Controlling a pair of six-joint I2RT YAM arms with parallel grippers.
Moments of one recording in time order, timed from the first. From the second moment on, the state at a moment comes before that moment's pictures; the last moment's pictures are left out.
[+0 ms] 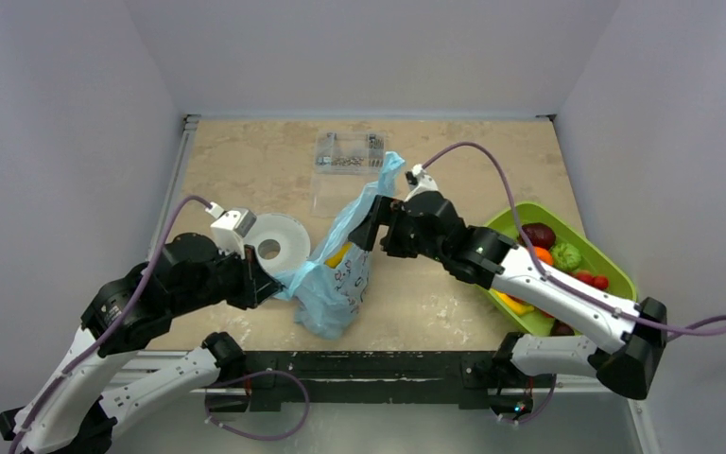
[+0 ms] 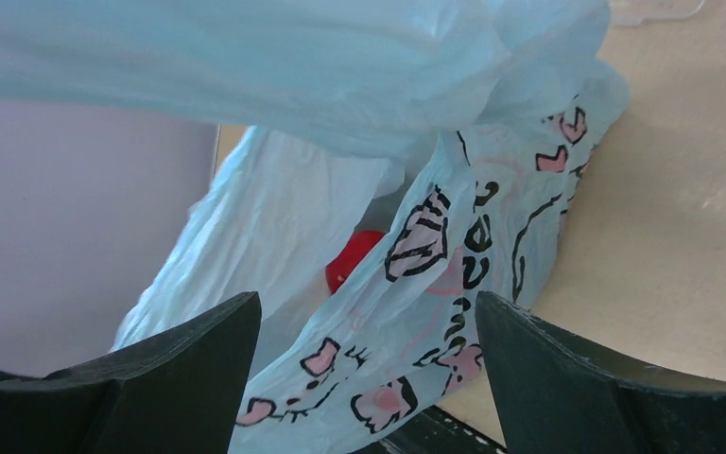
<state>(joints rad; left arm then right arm) -0.79 0.64 1.16 -1.14 0.02 -0.60 0.91 1.15 1.09 -0.44 0.14 0.90</state>
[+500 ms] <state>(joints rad) -0.79 0.68 1.25 -1.23 0.04 -0.57 0.95 1.33 1.01 -0.27 0.11 0.97</state>
